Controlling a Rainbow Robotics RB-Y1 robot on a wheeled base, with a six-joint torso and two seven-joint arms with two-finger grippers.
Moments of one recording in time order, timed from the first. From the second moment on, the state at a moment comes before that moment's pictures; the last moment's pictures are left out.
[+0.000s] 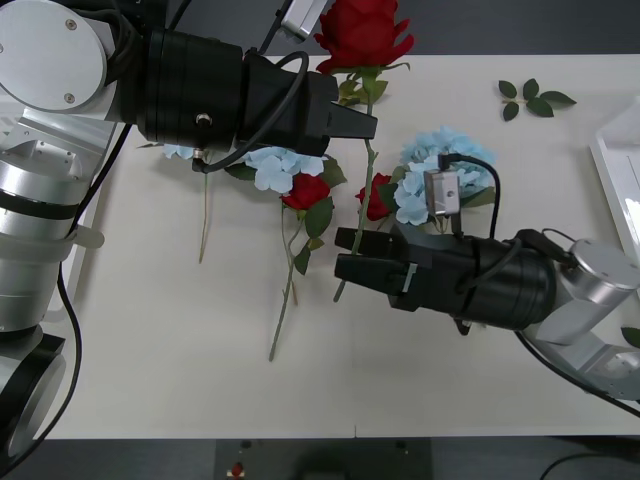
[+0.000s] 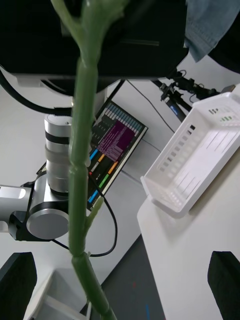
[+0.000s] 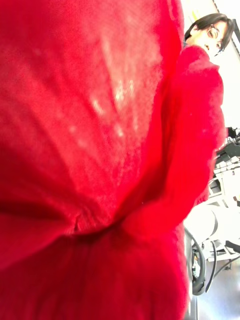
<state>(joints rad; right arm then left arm) -0.23 -0.68 0.53 -1.74 -2.49 0.84 2.67 -0.71 0.39 -0.14 -1.78 1.48 1.30 -1.61</state>
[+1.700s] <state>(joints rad) -0.27 -0.57 0.56 -1.73 -2.42 0.72 2.68 -0.71 0.39 -0.14 -1.78 1.48 1.30 -1.61</state>
